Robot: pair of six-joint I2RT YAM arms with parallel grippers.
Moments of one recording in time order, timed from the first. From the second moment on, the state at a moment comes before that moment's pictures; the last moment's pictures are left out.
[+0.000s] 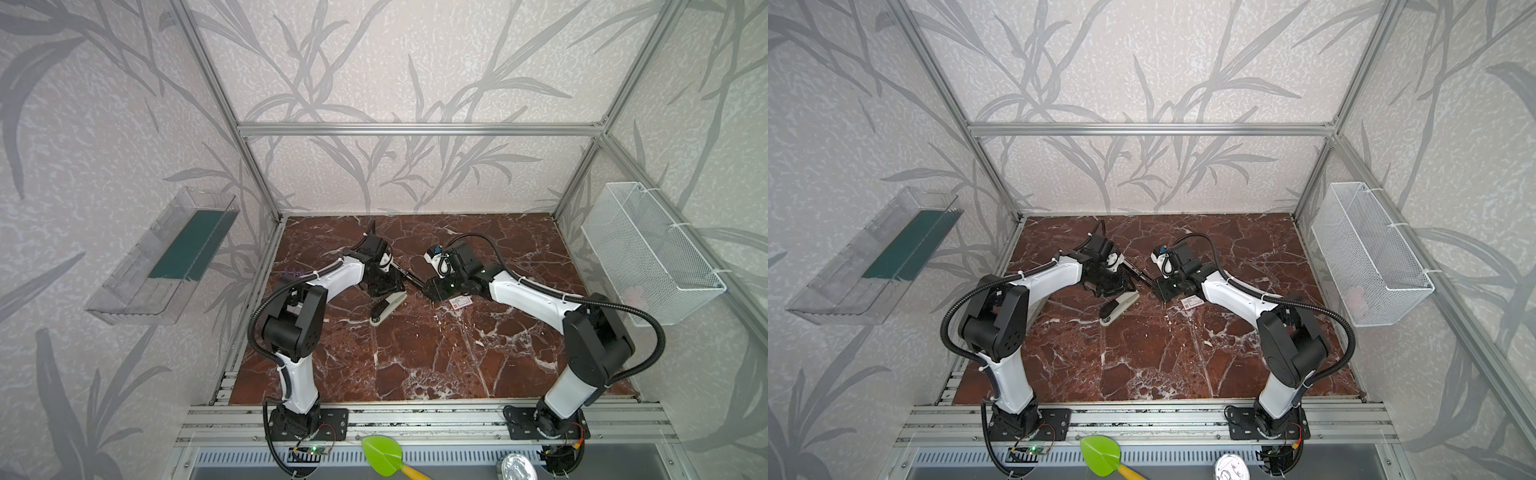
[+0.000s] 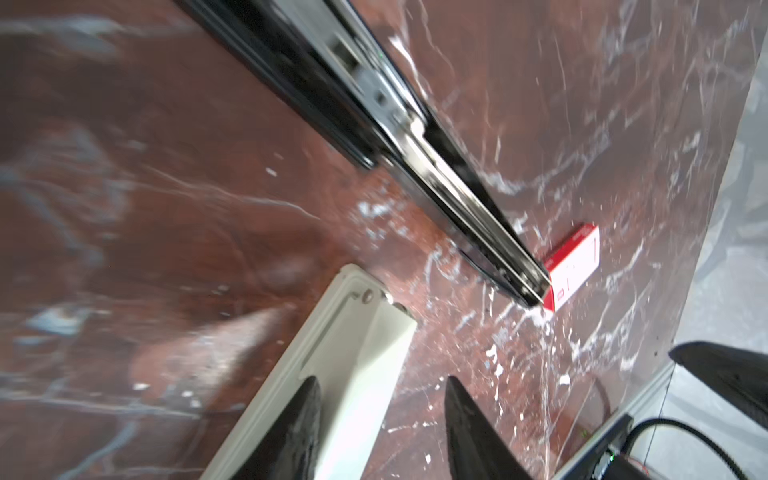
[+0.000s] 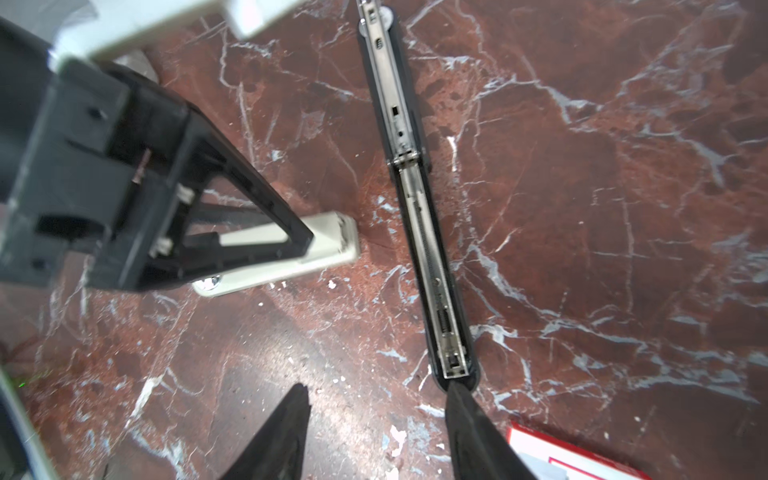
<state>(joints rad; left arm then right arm) -0.39 1.88 1.27 -0.57 0.42 -0.46 0.60 1.70 1.17 -0.36 -0.27 0.12</state>
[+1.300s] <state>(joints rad) -0.09 1.21 0.64 -0.49 0.27 -0.82 0.82 2.26 1.84 -0.70 -0.50 -0.57</state>
